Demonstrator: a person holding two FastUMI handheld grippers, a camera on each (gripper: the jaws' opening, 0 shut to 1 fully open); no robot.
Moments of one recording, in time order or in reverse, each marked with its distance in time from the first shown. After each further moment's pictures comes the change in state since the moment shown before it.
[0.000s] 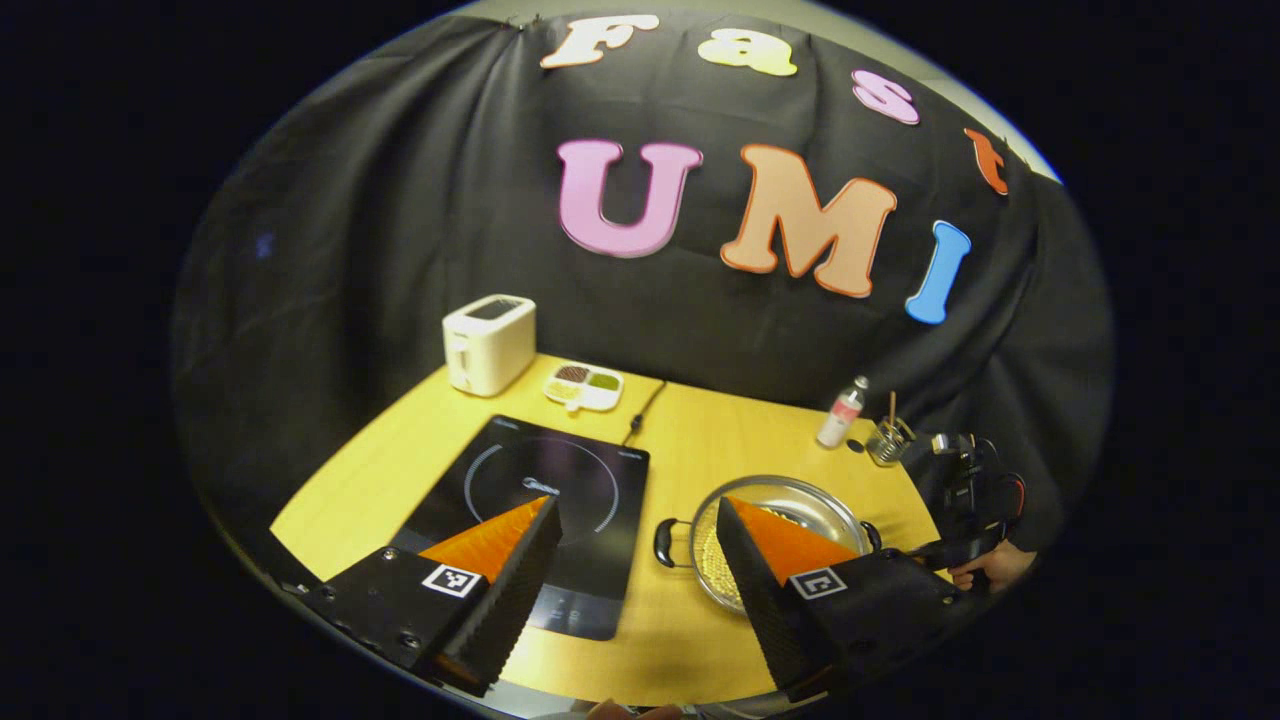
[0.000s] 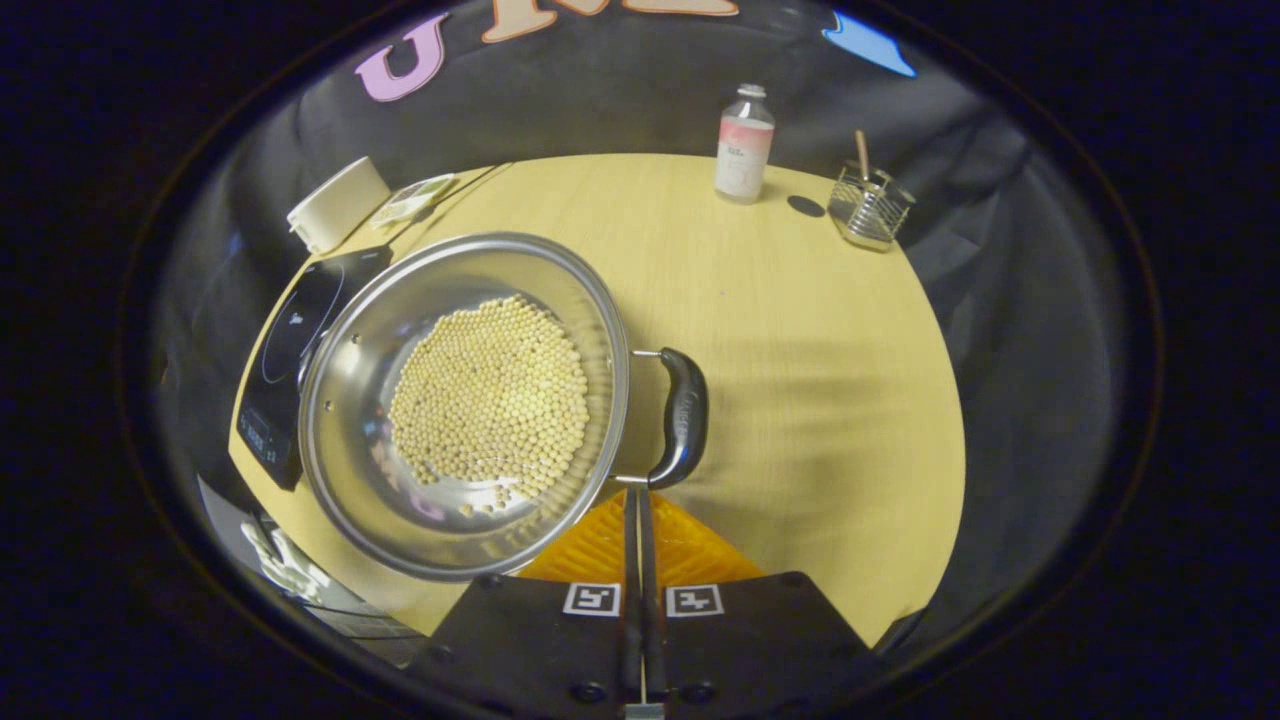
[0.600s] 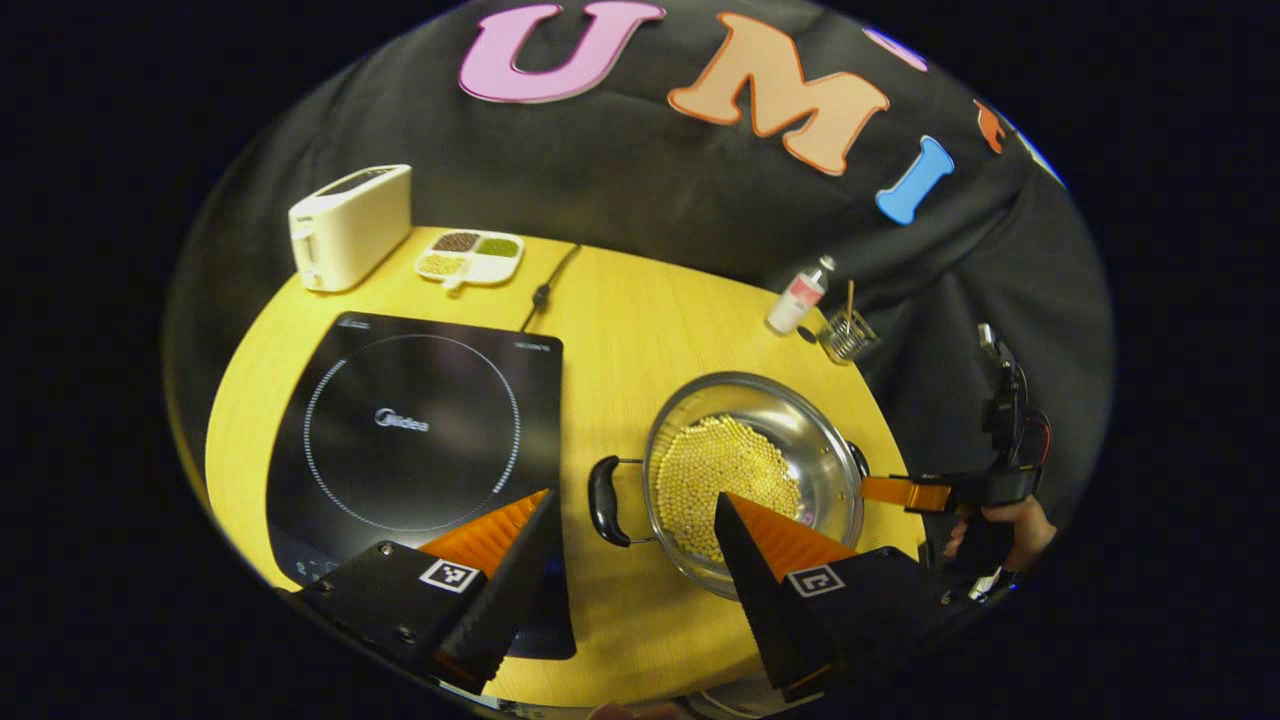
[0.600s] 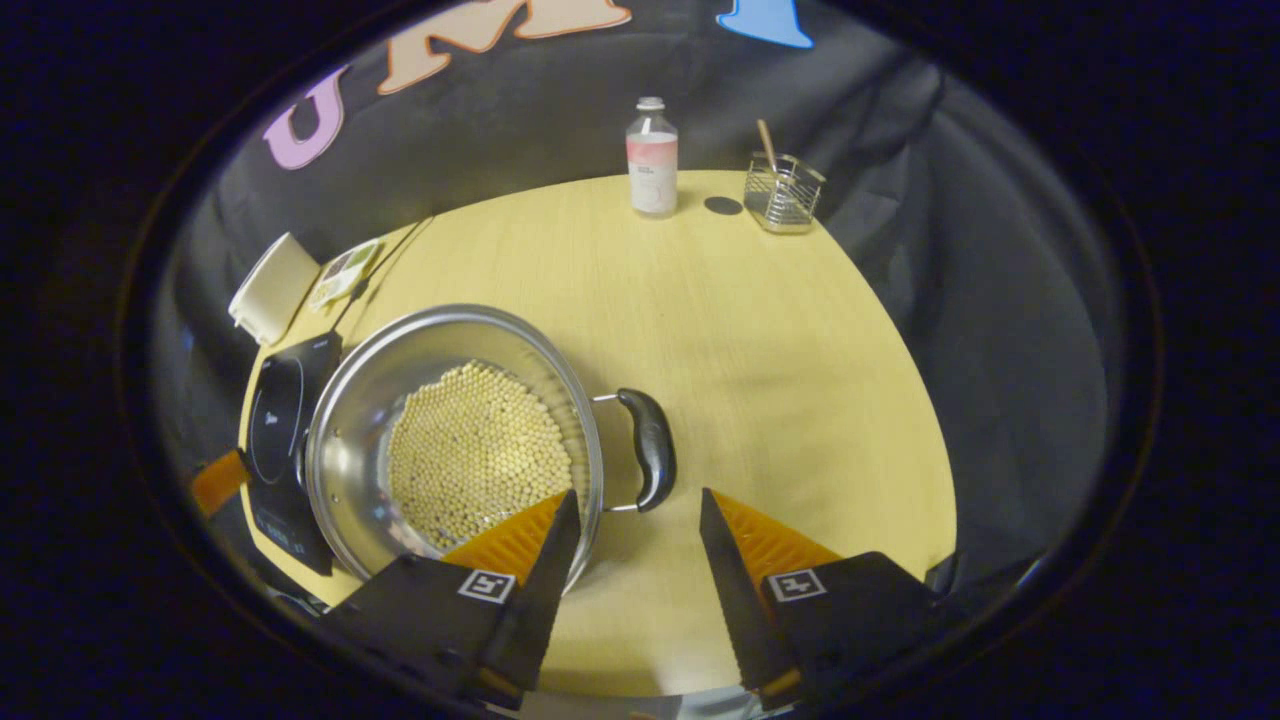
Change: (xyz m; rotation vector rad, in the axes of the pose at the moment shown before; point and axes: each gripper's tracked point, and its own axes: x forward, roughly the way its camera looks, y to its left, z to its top) left arm 0.096 -0.034 -0.088 0.030 0.408 -0.272; right arm -0.008 -0.004 0.020 0.238 0.006 -0.117
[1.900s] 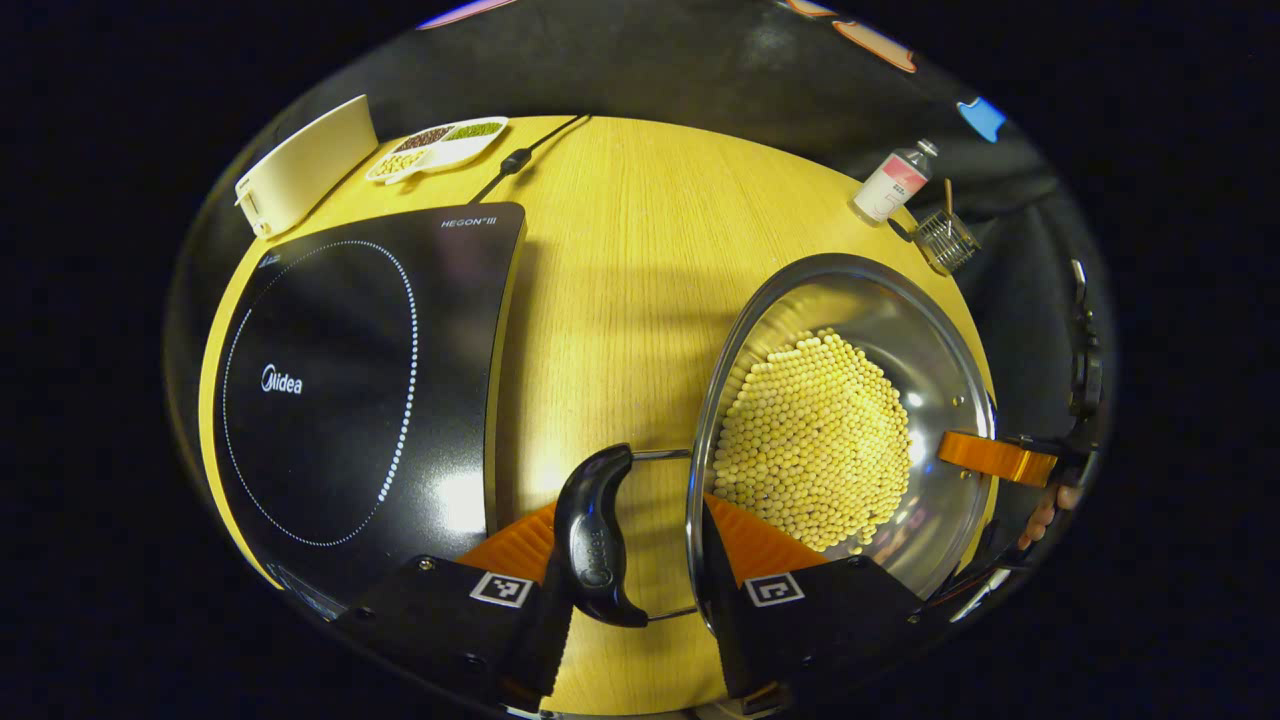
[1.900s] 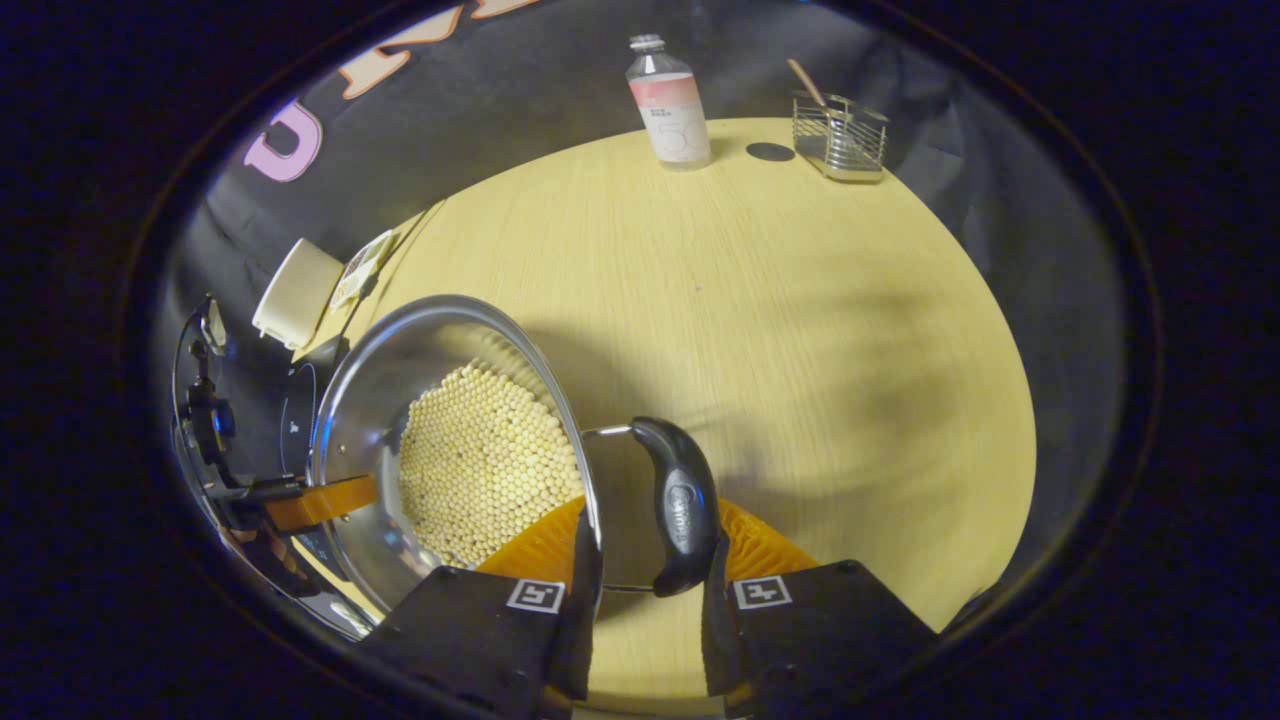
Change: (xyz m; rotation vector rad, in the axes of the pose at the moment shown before) left arm 0.102 0.019 -0.054 -0.030 0.327 0.191; right arm 0.056 0.007 0.000 0.034 0.141 0.209
